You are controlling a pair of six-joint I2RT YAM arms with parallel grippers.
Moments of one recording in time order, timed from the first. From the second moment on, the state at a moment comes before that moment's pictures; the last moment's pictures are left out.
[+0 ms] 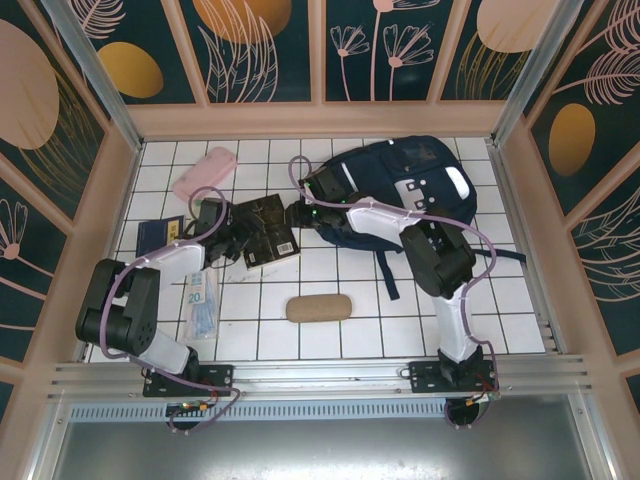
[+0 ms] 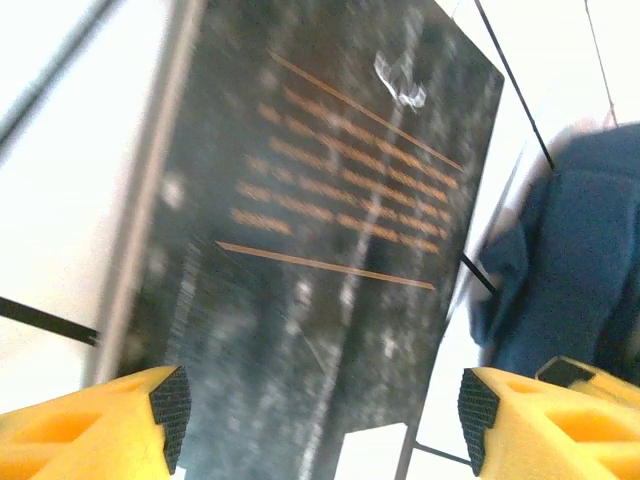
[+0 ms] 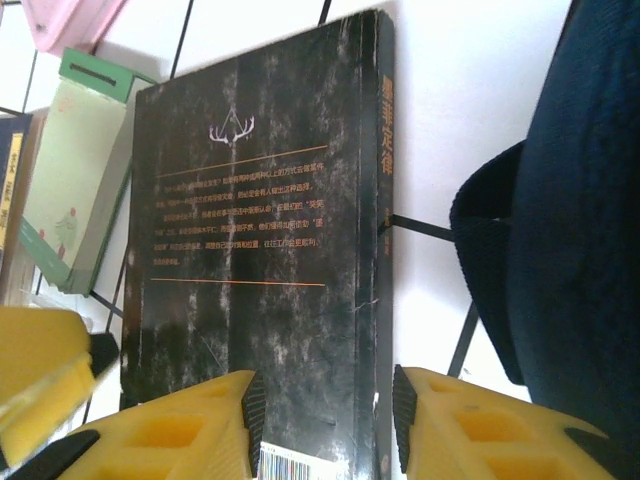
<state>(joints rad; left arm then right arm) -0.23 1.54 0.73 -0.05 0.20 -1.05 0.71 2.08 1.47 -0.19 -0.26 0.56</state>
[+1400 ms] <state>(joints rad) -0.13 1.67 0.71 0.05 0.20 -0.83 0.67 2.20 1.56 -0.05 -0.67 0.71</state>
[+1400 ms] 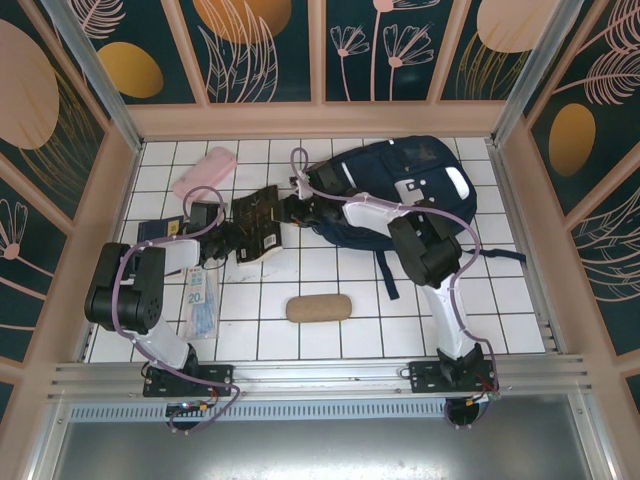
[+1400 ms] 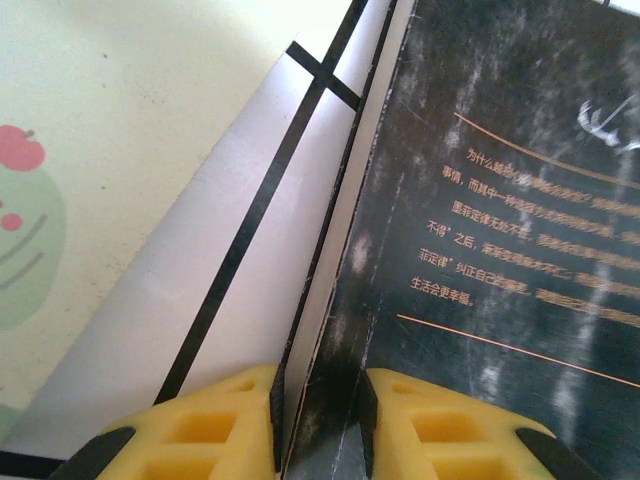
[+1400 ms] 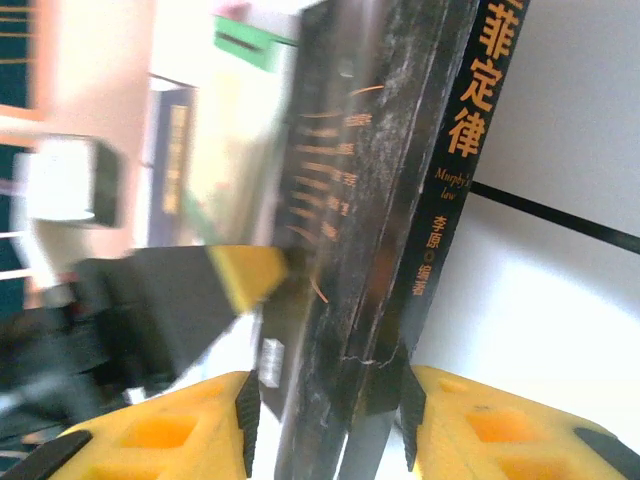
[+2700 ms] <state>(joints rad) -0.12 1.66 0.86 0.27 0.62 -1.04 0.49 1.97 1.52 -0.02 -0.80 0.79</state>
